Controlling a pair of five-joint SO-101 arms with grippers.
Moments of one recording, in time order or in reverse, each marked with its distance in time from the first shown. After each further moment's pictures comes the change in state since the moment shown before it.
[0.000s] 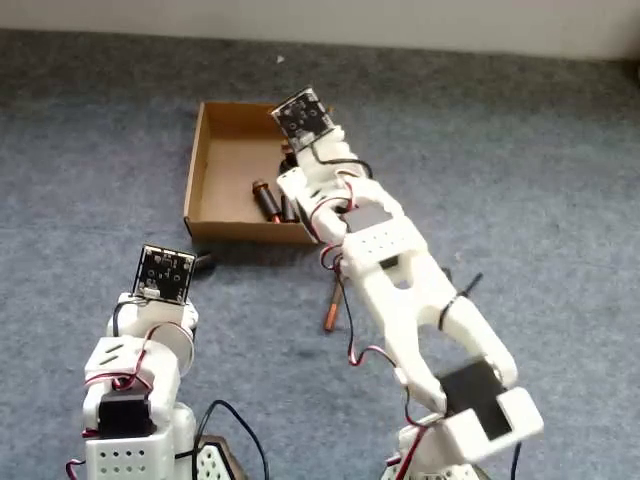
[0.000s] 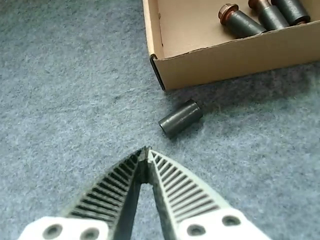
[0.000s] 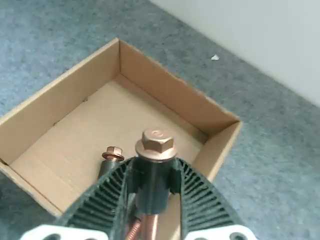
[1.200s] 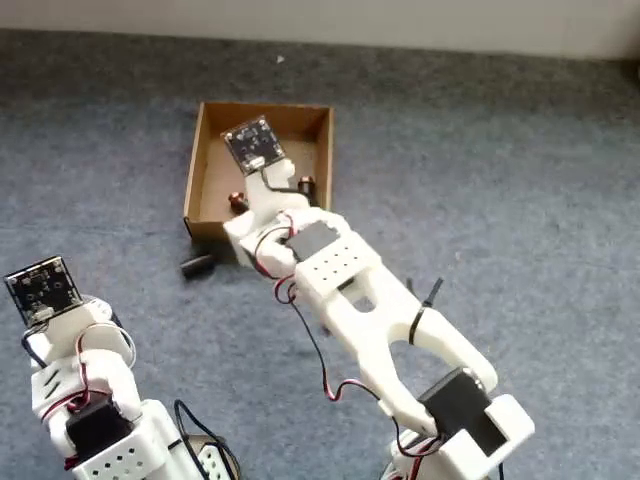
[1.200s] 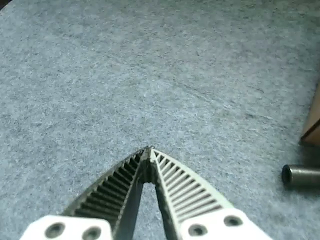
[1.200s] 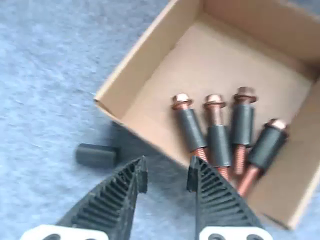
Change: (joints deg) left arm -28.2 0.0 -3.3 -3.4 11.2; right arm -14.4 -2.7 -2.4 20.0 -23.2
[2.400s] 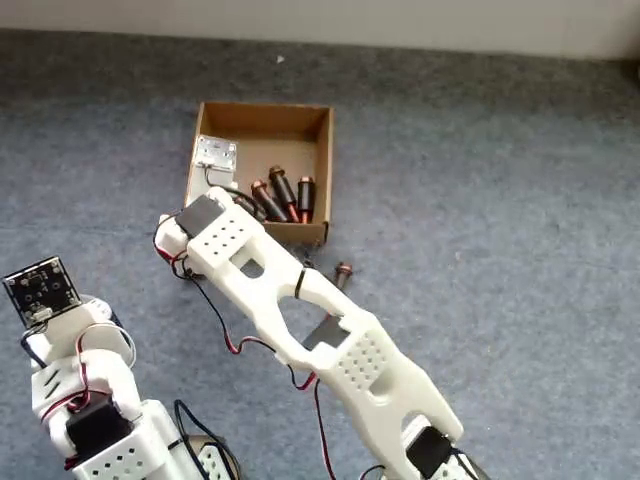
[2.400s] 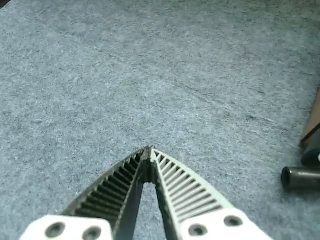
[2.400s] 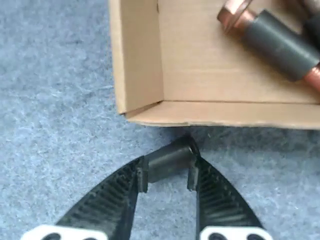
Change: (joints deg) left arm -0.1 0.0 0.0 -0.1 0.9; right arm -9.7 50.6 -67.5 38.8 -42.9
